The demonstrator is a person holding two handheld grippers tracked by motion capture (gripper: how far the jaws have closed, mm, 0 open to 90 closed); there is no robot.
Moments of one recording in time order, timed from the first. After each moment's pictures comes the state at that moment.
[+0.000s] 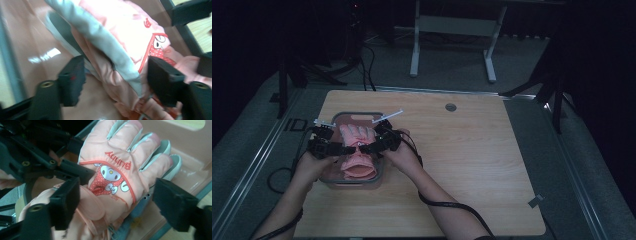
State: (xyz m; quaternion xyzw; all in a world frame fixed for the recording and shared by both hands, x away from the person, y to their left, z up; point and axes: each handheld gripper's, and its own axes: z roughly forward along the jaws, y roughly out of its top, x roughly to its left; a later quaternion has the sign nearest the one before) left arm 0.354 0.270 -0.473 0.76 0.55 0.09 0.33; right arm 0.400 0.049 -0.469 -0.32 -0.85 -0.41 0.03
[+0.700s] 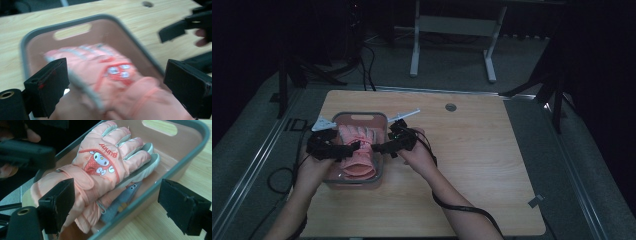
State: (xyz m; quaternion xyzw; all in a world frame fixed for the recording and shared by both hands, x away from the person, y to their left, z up) left arm 0.316 0.236 -0.432 0.75 0.49 0.20 0.40; right arm 0.396 0.003 -0.453 -0.31 -0.84 -0.44 0.03
